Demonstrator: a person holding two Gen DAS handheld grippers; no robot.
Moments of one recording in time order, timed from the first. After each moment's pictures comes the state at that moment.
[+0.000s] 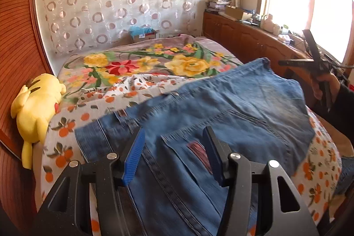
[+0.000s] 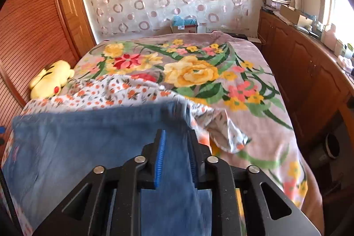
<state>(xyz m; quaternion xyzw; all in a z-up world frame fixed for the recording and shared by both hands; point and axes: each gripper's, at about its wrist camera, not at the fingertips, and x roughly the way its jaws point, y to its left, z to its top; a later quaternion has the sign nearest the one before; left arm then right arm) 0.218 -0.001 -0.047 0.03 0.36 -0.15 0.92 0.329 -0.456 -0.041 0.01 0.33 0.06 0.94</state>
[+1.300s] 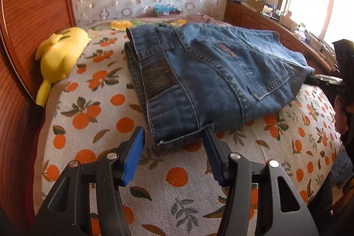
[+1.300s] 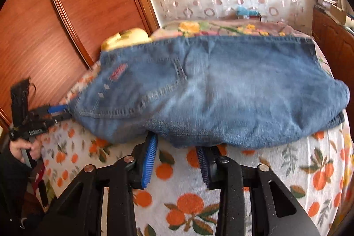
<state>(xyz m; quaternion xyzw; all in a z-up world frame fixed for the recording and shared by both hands) 0.094 0.056 -0.106 0.00 0.41 -0.07 0.91 0.193 -0.348 -0.077 0.02 0.34 0.24 0.91</state>
